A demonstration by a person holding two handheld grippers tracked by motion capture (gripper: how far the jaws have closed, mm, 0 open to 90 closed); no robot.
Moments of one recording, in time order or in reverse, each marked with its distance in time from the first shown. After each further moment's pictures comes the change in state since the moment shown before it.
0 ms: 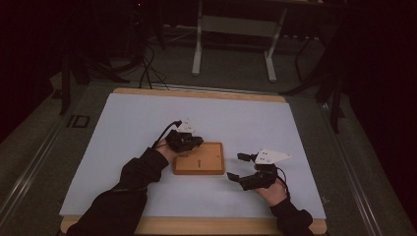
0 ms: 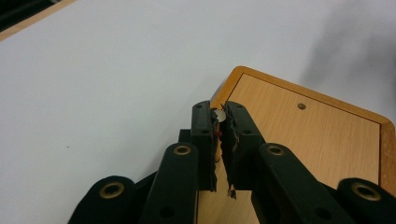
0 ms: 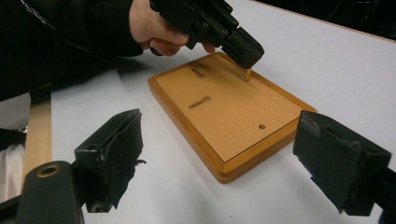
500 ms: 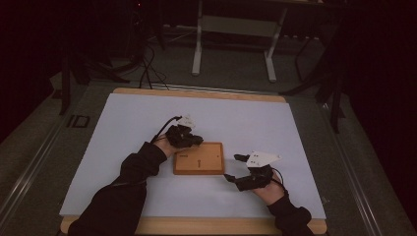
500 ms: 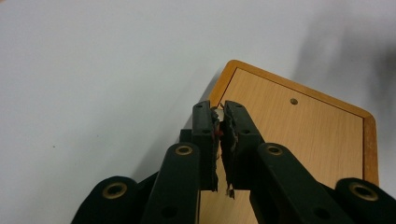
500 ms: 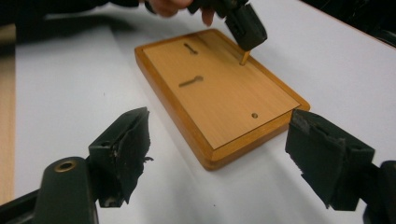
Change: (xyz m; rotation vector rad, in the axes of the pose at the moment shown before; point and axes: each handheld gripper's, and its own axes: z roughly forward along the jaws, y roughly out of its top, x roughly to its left) left arm 0.017 0.010 0.002 0.078 -0.107 -0.032; right arm 0.009 0.004 0.012 0.125 -0.070 -0.149
